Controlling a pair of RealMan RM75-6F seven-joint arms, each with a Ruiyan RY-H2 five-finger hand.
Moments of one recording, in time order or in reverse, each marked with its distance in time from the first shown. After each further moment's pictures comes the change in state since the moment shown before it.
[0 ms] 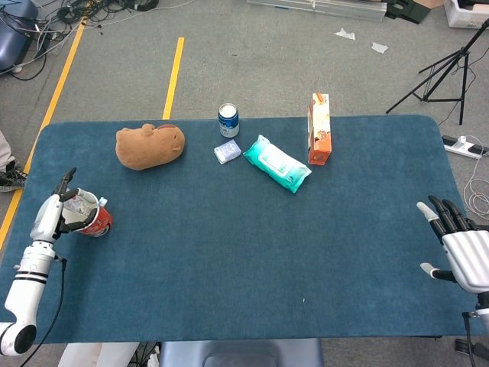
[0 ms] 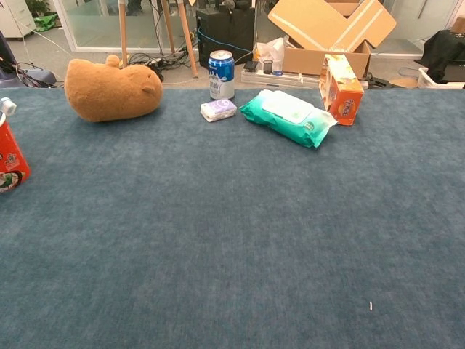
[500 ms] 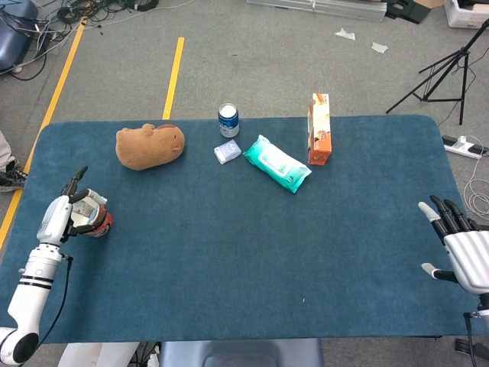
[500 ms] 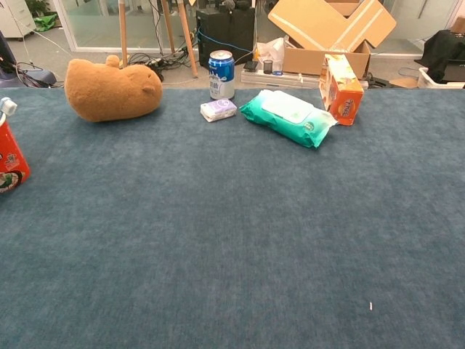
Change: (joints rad) left arm 0.005 0.060 -0.006 -0.166 0.004 0.052 0.122; right arm -0.005 0.005 -0.002 0.003 -0.007 0.007 0.014
